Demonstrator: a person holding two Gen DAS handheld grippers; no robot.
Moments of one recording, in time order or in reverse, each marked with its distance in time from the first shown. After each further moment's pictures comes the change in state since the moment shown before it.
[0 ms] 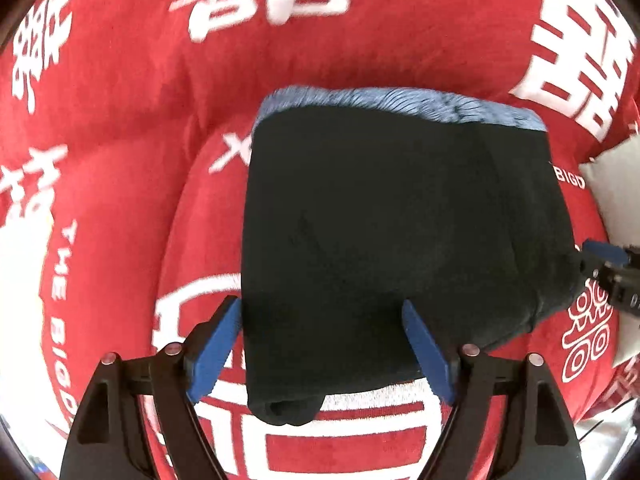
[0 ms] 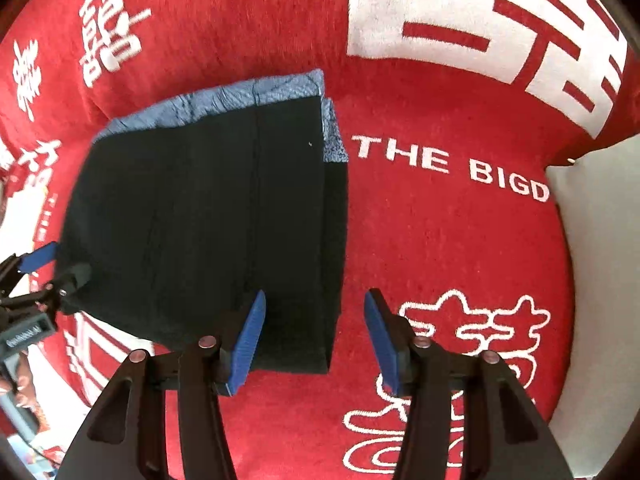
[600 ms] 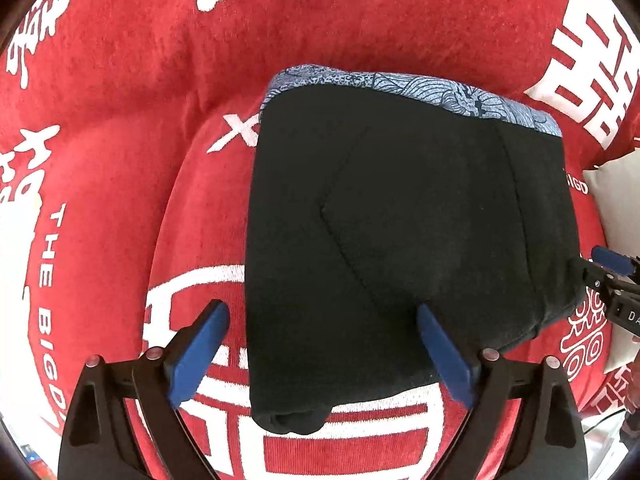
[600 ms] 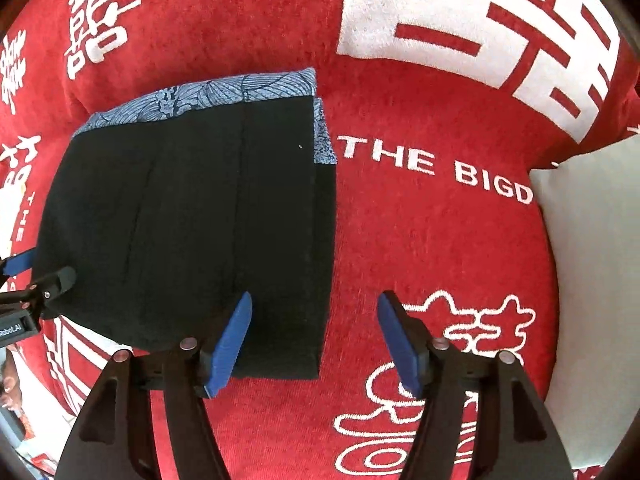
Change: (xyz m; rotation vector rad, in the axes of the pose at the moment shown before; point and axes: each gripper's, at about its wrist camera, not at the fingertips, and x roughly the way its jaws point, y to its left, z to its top) left arm 0.014 0.008 0.000 -0.026 0.043 -0.026; right arm 0.002 0.007 0.000 0.009 -0.003 -0.083
